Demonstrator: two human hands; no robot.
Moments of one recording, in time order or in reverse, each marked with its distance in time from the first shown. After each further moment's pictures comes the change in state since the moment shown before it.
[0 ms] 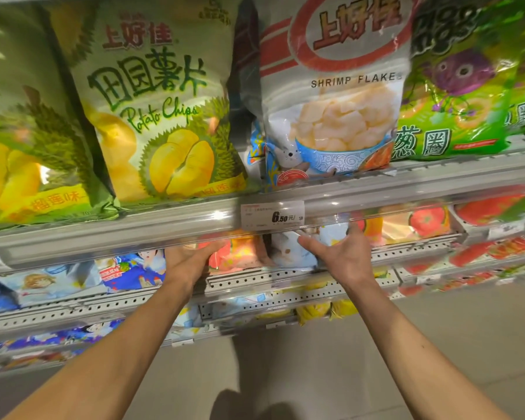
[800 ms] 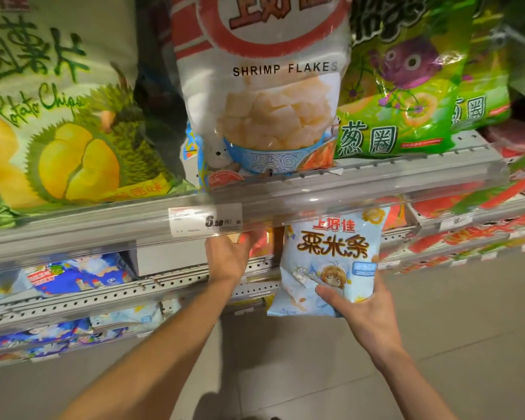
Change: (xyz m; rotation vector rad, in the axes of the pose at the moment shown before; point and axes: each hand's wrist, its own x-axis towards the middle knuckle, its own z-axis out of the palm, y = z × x) left_hand -0.050 0.005 0.148 0.151 -0.005 0.369; right_hand -0.053 0.072 -0.100 0.266 -0.044 0.102
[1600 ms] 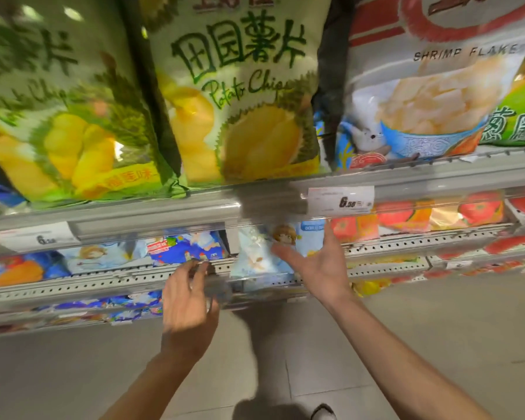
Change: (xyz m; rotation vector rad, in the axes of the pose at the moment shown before) left_hand -0.051 -0.116 -0.234 0.748 0.010 0.313; right_hand -0.024 -0.045 0.217 0.060 -0.234 -0.150
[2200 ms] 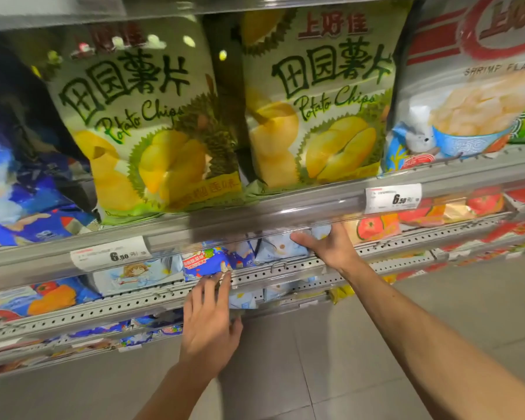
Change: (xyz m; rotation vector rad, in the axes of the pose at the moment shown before) left_hand 0.007 -0.066 -0.026 0.181 -0.197 0.223; right_hand 0.043 0.007 0.044 -0.236 -0.023 0.143
